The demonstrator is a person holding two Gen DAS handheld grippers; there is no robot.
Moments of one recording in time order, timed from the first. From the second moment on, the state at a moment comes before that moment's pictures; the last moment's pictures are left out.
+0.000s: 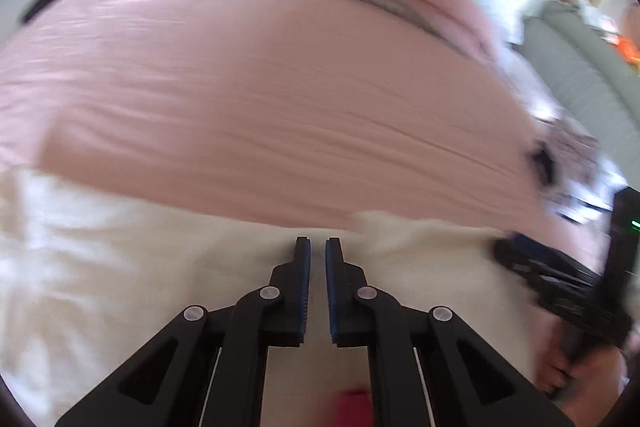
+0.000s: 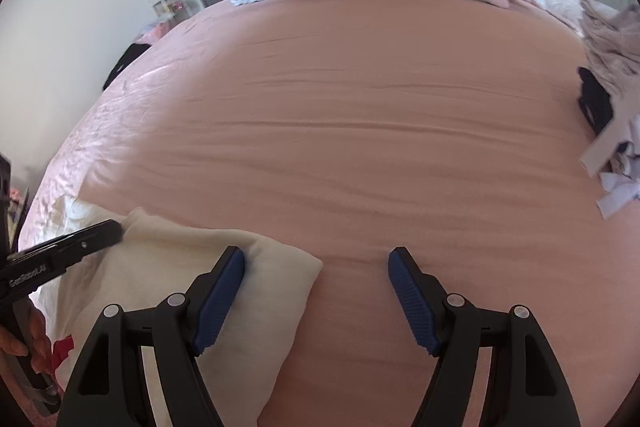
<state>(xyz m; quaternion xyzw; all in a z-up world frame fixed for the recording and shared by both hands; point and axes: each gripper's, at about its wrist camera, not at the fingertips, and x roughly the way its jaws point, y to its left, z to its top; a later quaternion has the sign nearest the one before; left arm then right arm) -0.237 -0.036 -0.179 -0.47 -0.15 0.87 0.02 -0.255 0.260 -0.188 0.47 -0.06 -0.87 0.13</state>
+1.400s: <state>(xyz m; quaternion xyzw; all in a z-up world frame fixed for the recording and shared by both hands) -0.178 0.063 -0.157 -0.50 0.00 0.86 0.07 -0.177 0.264 -0.151 0.48 -0.06 -0.86 0.13</state>
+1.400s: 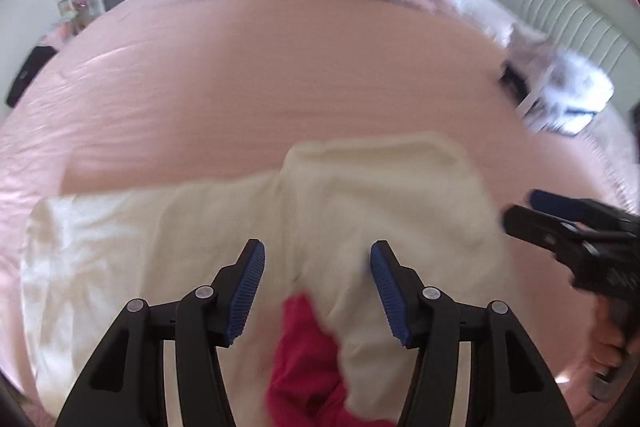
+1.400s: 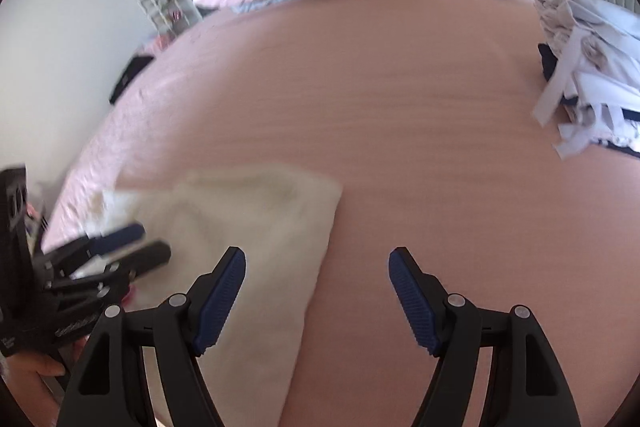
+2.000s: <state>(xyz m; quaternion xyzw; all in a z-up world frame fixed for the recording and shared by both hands) -0.113 0.031 -0.171 -0.48 -0.08 0.86 0.14 -0.089 0.245 -0.165 0.52 -0.01 -0.85 0.09</state>
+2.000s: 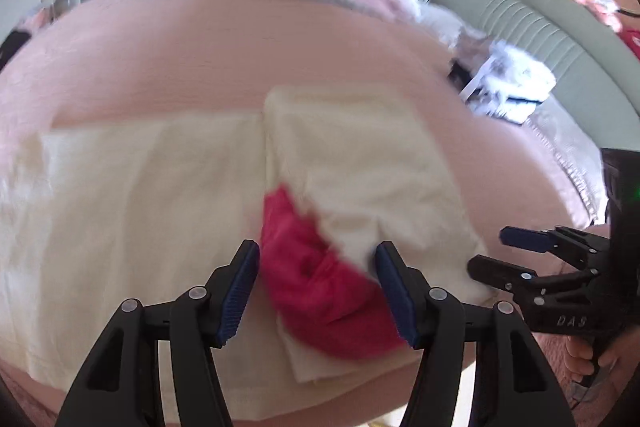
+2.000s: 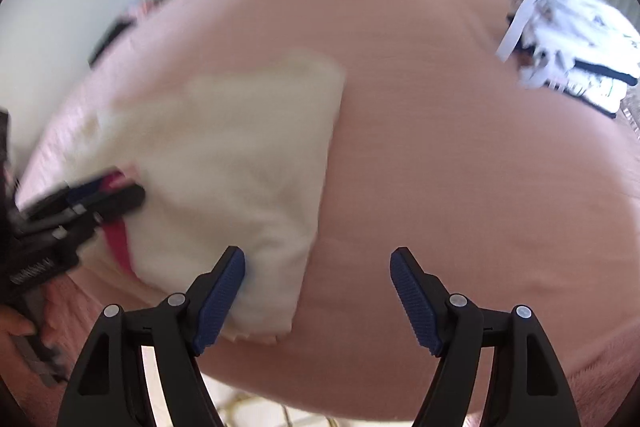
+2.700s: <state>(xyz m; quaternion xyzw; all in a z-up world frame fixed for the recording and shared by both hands) -0.103 -0.002 -0.176 -0.46 -0.10 0.88 0.10 -0.096 0.224 -0.156 0.50 -0.02 -0.86 0.11</state>
